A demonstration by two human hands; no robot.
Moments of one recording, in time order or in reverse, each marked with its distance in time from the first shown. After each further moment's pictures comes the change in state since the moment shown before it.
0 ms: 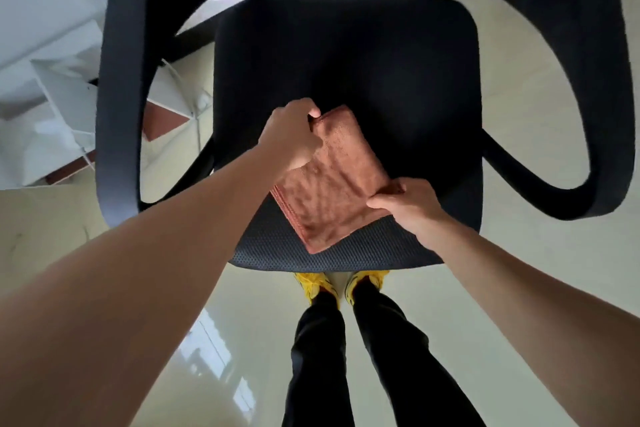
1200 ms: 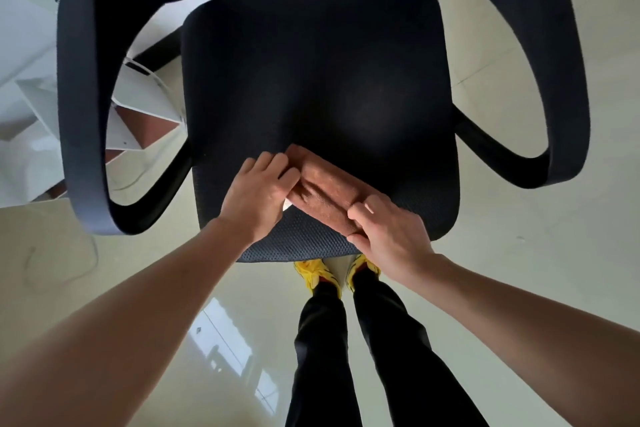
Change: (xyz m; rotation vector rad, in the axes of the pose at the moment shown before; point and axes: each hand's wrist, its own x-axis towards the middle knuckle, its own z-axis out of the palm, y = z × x) left_hand -0.069 -0.045 0.041 0.729 0.201 0.637; right_hand -0.044 0.058 -0.001 -0.904 0.211 -0.836
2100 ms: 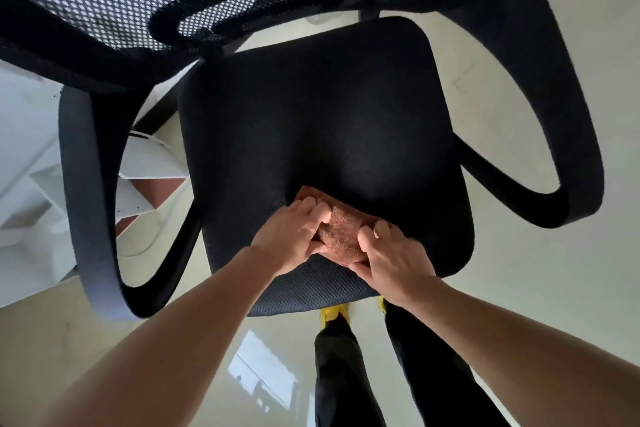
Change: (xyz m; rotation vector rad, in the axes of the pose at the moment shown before) left_hand 0.049 -0.009 0.012 -0.223 -0.450 0.131; right_hand 0.029 -0.008 0.035 -0.005 -0.133 0.222
